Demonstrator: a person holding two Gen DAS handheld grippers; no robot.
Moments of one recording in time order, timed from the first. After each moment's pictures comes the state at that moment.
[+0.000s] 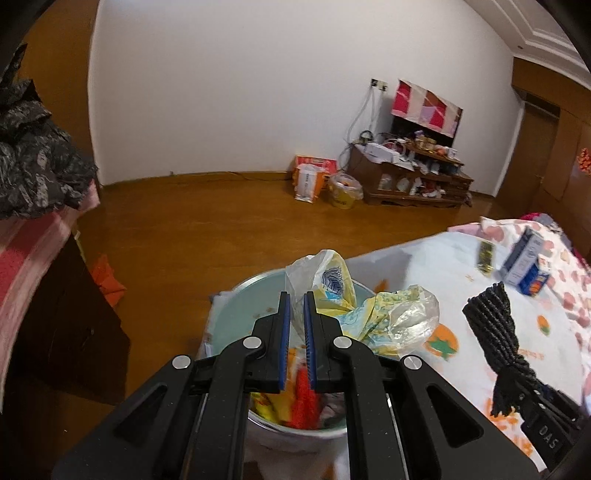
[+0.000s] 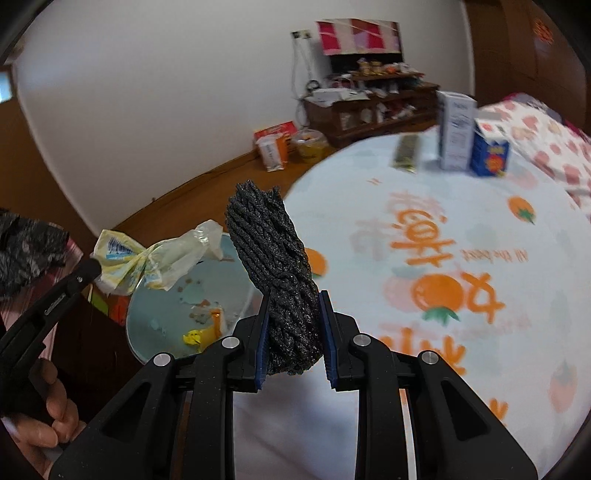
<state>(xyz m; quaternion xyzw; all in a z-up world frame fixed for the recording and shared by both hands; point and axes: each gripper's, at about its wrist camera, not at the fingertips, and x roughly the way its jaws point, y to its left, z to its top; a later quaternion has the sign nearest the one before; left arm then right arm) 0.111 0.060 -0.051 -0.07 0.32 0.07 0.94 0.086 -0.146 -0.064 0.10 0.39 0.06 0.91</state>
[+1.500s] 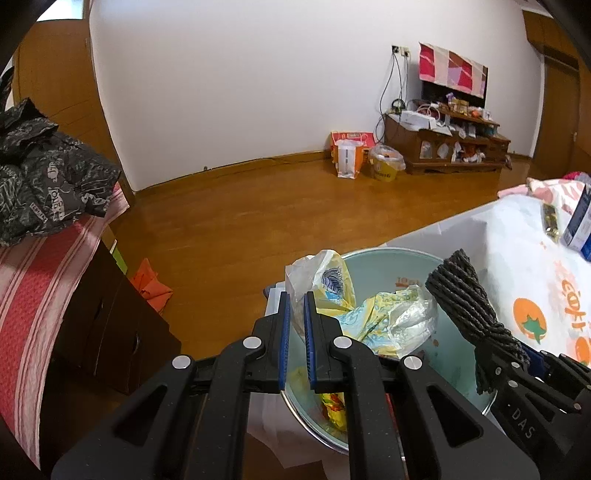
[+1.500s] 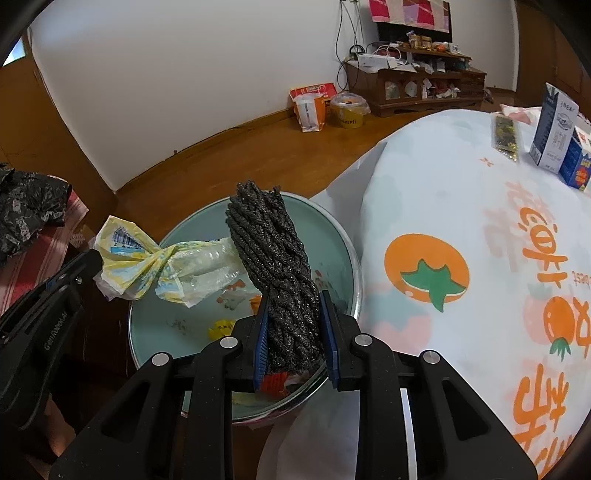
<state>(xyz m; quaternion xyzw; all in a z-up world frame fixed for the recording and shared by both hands) 0.150 0.094 -0.089 0.00 0.37 0.14 0.92 0.158 -0.055 -0.120 0.07 0.46 0.12 0.88</state>
